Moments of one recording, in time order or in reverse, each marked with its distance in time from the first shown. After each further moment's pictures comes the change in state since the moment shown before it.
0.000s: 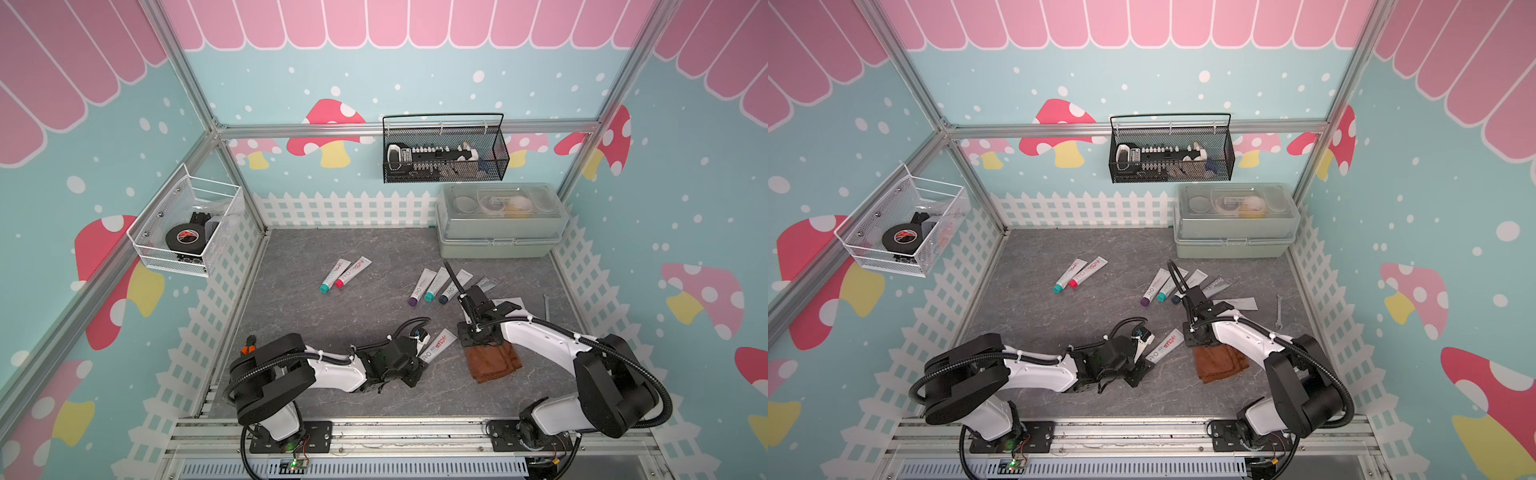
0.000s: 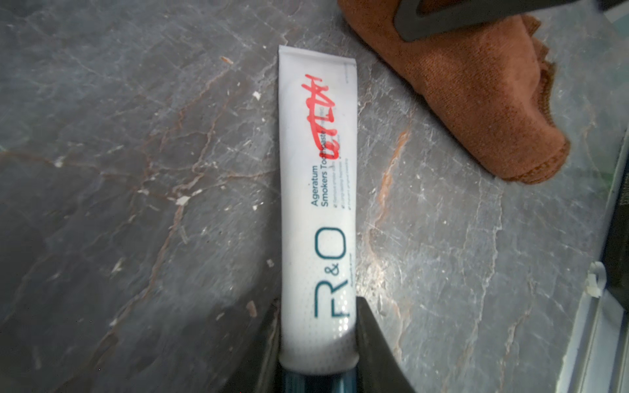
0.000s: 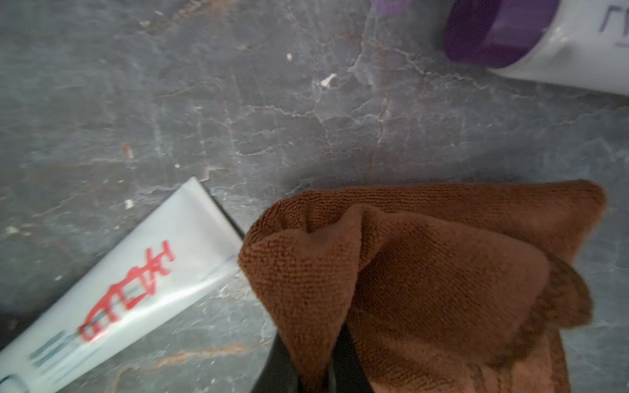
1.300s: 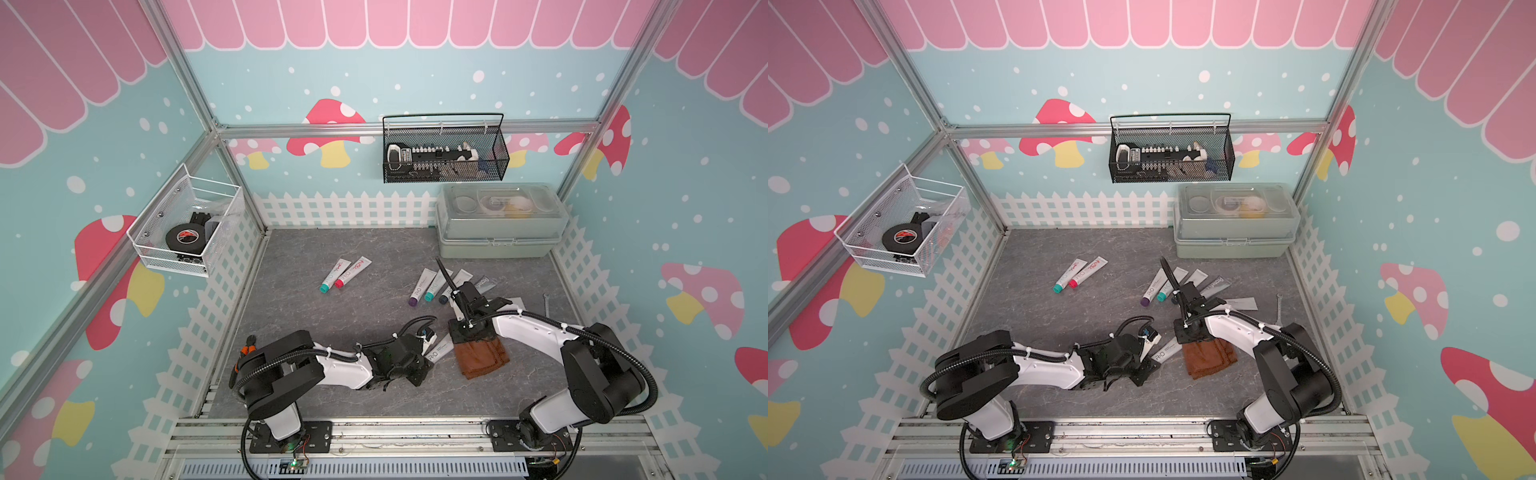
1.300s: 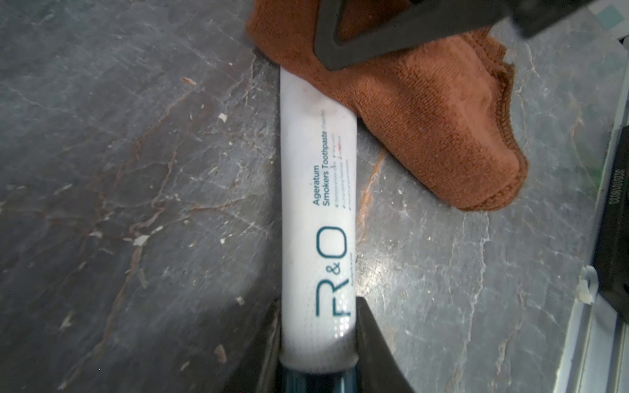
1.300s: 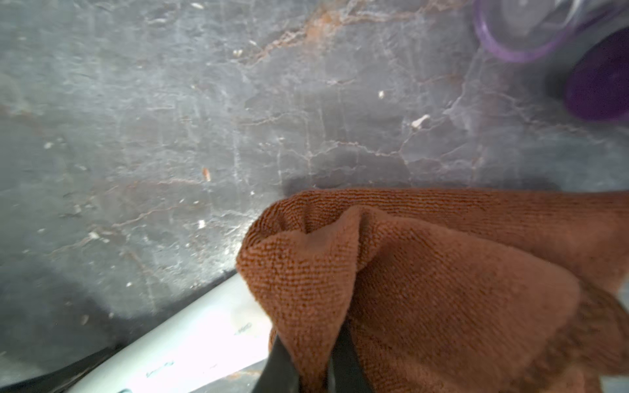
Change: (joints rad) left arm -0.005 0.046 0.044 0.005 0.016 0.031; right arm 0.018 0.109 0.048 0.056 -0.120 -0.021
